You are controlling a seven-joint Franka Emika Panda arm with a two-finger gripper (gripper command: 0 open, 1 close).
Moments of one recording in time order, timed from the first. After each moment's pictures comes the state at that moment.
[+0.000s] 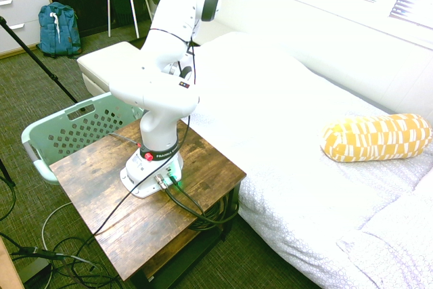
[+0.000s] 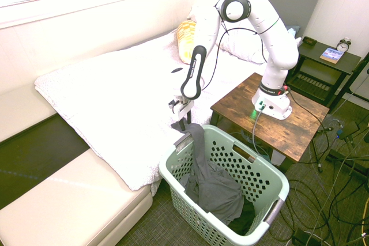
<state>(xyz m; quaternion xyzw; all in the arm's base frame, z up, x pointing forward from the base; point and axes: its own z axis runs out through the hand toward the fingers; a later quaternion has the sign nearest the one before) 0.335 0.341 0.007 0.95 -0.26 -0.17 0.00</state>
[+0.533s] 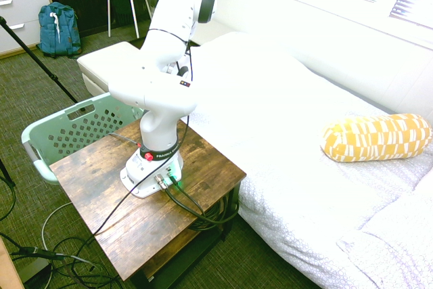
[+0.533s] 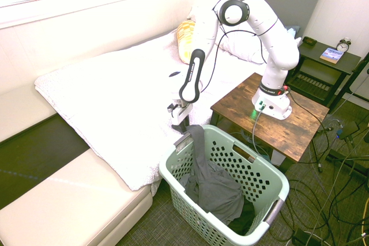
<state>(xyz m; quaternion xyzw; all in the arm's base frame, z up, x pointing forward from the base) 0.332 0.360 0.001 0.95 -0.24 -0.18 0.01</state>
